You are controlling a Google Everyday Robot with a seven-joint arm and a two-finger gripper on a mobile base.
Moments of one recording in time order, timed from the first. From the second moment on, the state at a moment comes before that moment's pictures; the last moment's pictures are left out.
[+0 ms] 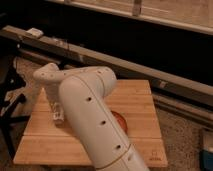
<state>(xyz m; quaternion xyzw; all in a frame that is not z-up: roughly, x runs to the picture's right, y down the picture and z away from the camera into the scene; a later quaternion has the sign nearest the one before) -0.277 0.128 0.888 -0.32 0.28 0.56 0.71</state>
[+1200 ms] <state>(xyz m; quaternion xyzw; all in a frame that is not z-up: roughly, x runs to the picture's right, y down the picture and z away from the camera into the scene) -0.179 0.115 0.789 -0.29 0.22 0.60 0.72</state>
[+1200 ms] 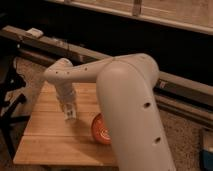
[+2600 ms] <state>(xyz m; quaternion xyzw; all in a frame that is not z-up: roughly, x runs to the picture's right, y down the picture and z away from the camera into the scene) 0.018 0.157 0.772 -0.22 0.27 0.74 0.57</state>
